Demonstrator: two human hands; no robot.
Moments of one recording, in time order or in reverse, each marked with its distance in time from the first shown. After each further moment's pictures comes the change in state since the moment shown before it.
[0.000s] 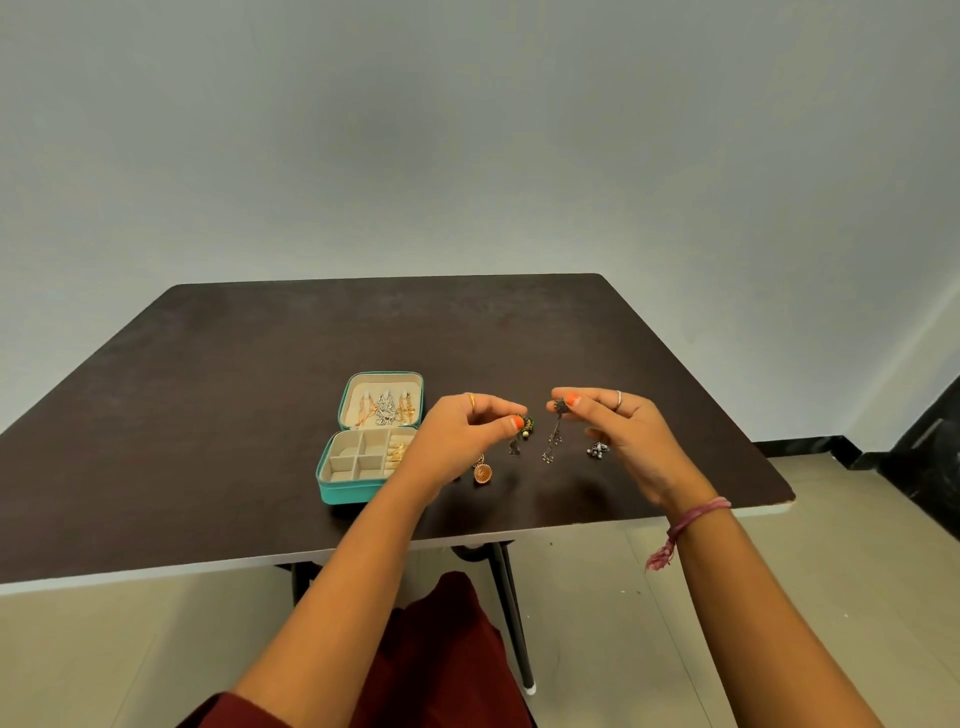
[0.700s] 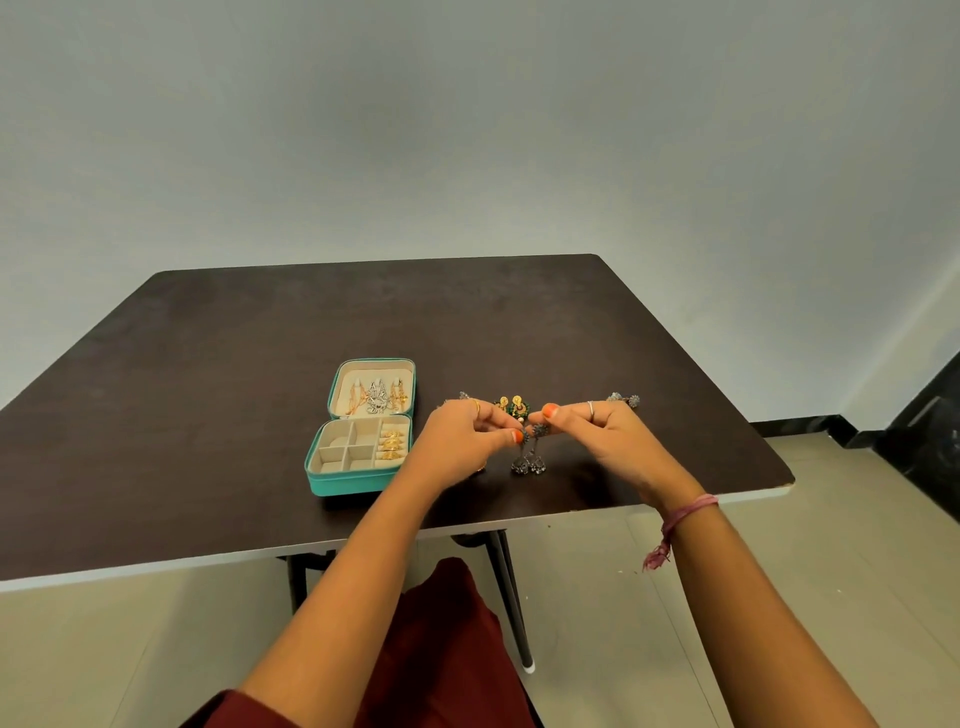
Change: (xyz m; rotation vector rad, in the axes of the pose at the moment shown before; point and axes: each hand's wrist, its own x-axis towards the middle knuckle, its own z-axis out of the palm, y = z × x) left_hand 0.006 -0.014 0.012 0.243 -0.059 -0.031; right_hand 0.003 0.022 0.005 -0.131 -0.147 0.015
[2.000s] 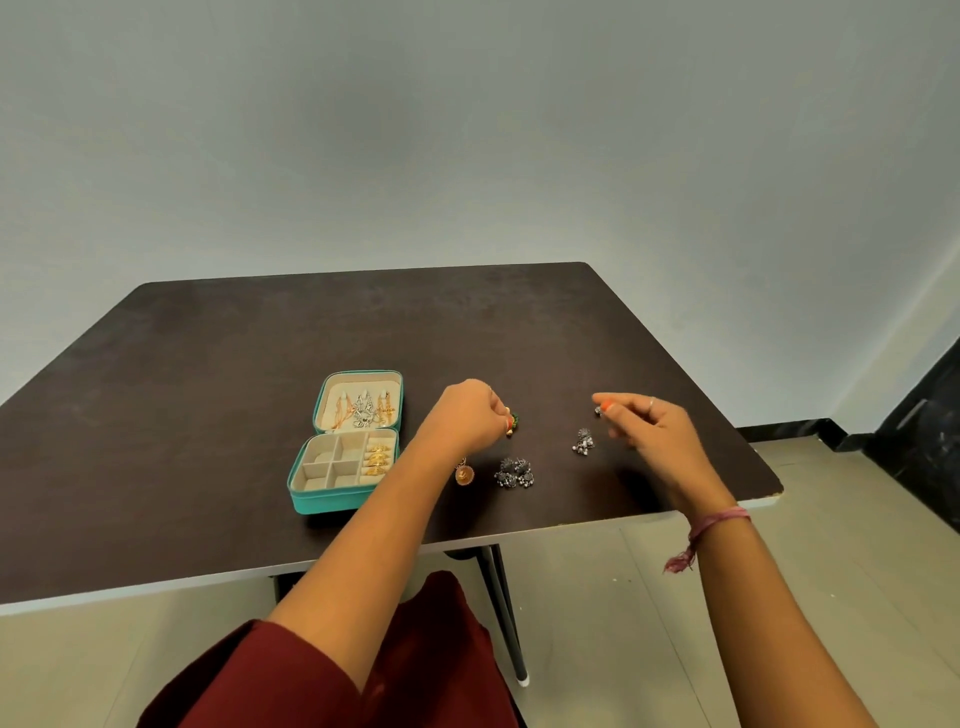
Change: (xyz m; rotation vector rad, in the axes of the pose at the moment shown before) left_hand 0.048 0.022 0.005 0.338 -0.033 -0.120; right_hand 0.000 0.026 -0.045 0.040 0.384 0.042
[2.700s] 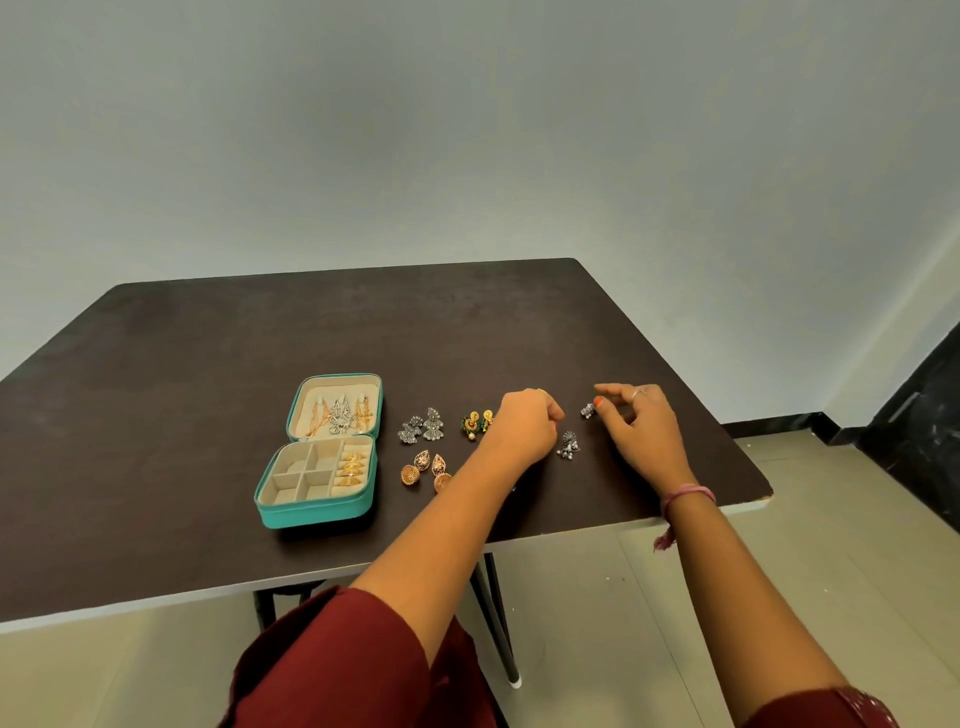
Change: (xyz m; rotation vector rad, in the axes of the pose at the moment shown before) left_hand 0.024 0.049 0.056 0.025 -0.027 0.144; right_hand 0.046 0.039 -0.007 -0.536 0.137 -0.102
